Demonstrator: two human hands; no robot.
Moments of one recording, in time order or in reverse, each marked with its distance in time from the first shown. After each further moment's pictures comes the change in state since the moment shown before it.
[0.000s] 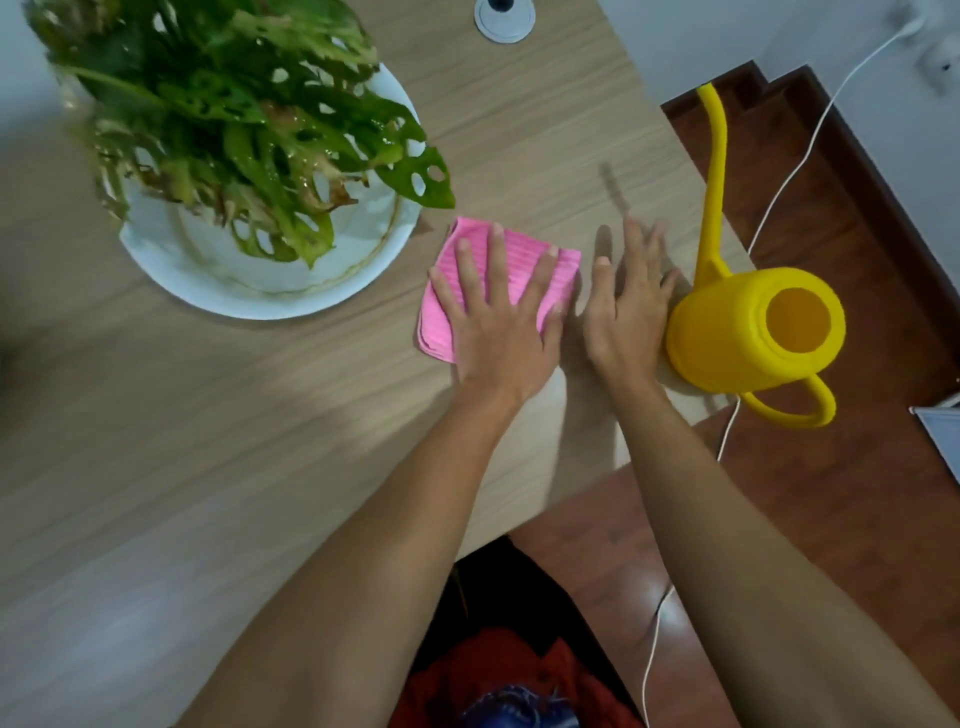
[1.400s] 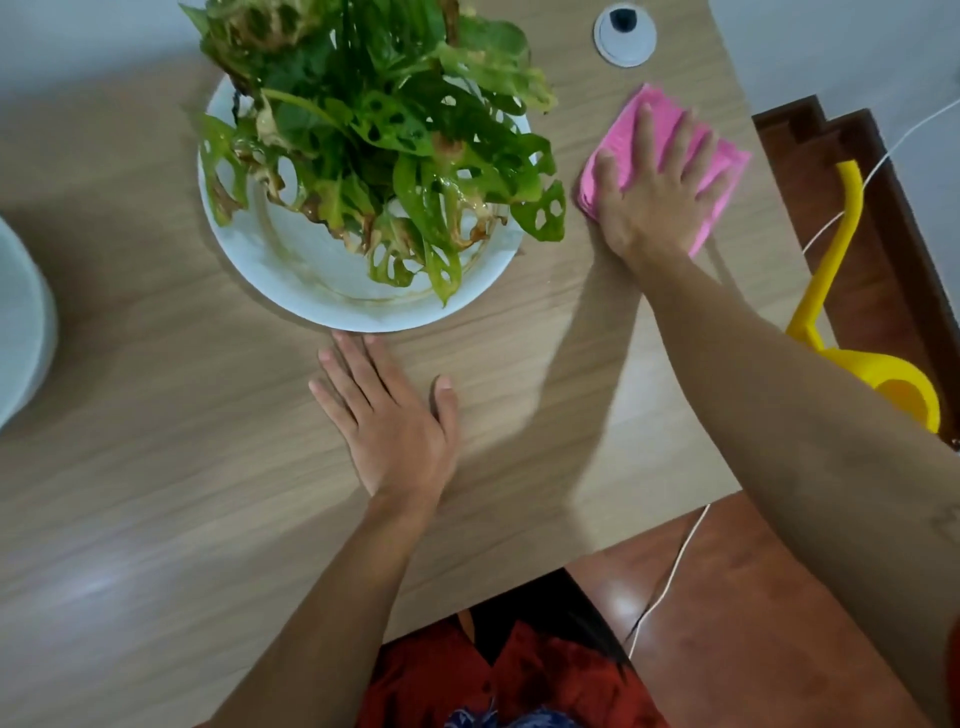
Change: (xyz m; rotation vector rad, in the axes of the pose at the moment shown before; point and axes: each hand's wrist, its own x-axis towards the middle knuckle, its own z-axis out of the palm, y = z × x) left_hand -0.088 -0.132 -0.004 -0.031 0.120 -0.526; right_hand 0.136 -0.075 0.075 -0.697 -0.165 -0.112
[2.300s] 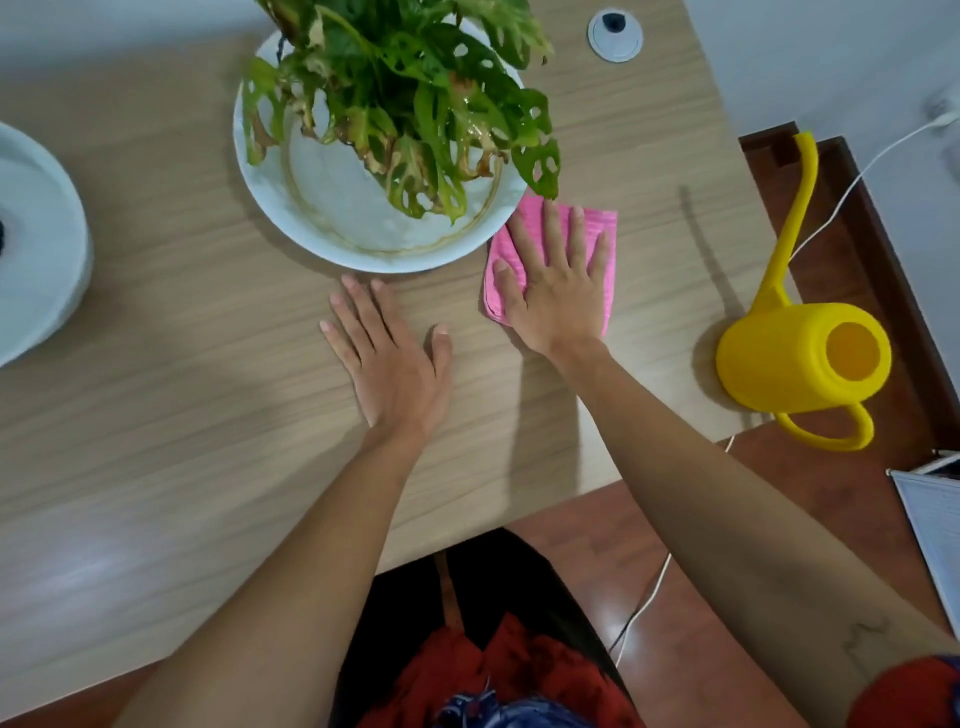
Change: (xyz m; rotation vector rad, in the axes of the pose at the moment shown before) left_hand 0.001 -0.005 -0.004 -0.123 -0.021 0.034; right_hand -0.150 -0.028 0.033 -0.006 -0.019 -0.396
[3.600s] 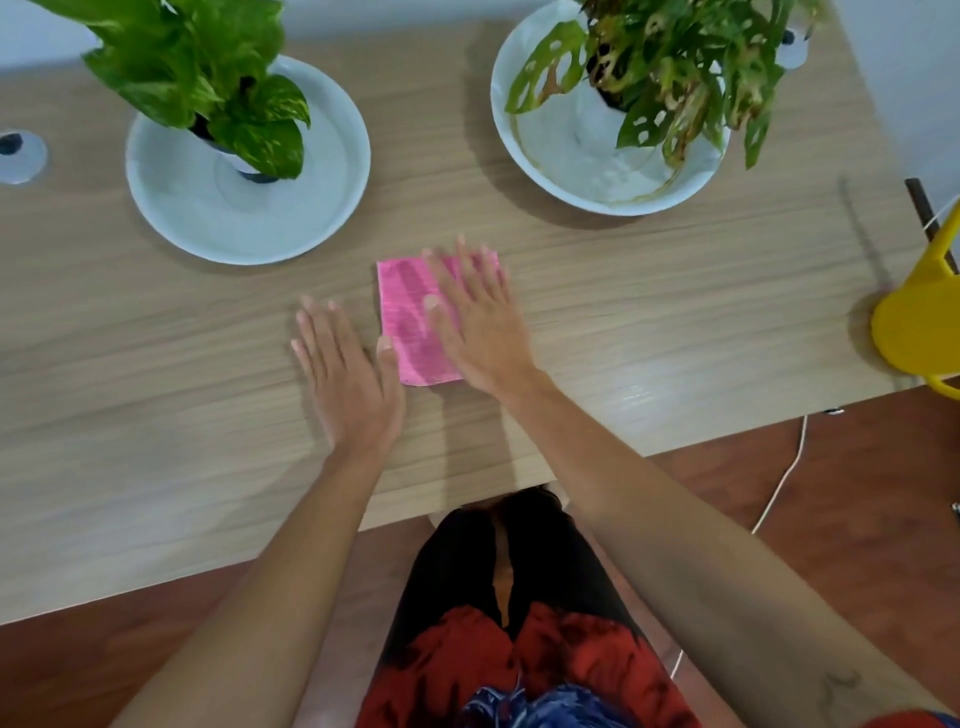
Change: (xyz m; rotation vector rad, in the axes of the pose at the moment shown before) left_hand -0.075 -0.266 -0.087 -0.250 0.200 -0.098; right_hand -0.114 -0.291 0.018 0.293 -0.123 -0.347
